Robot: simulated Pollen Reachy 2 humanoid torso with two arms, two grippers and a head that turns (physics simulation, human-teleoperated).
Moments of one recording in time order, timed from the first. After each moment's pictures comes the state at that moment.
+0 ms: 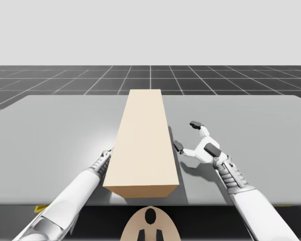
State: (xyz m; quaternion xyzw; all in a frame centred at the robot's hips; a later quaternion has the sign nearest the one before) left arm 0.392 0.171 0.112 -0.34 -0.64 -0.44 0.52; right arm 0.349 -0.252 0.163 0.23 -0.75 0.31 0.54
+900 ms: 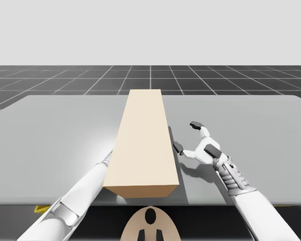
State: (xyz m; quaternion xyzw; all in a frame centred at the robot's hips) left arm 0.410 0.143 0.094 -0.41 -0.61 -0.42 0.53; right arm 0.346 -0.251 0.163 0.23 -0.75 0.32 0.53
